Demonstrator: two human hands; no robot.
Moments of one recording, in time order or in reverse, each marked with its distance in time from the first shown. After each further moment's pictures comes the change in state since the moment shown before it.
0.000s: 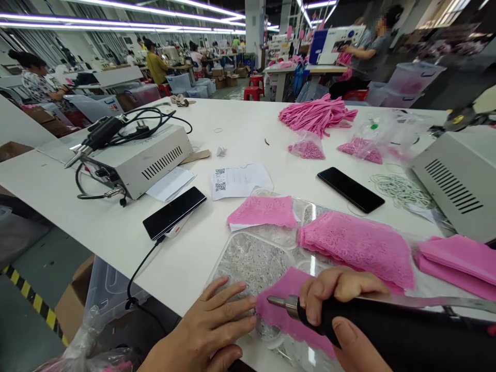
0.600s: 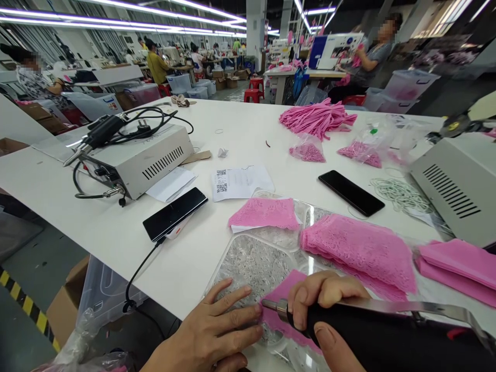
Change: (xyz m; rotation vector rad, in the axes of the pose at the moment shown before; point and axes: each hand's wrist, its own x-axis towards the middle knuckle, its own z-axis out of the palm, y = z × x) left_hand 0.004 -0.004 0.004 0.027 0.056 0.059; right_hand -0.005 0.002 0.012 -0.071 -0.185 0.000
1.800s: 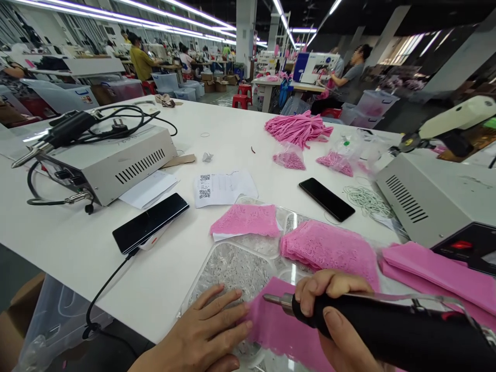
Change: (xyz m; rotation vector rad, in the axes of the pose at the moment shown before) left_hand 0.014 -0.008 0.032 -0.003 0.168 0.026; right_hand 0.016 -0.007 -0.020 0.068 0.143 -0.064
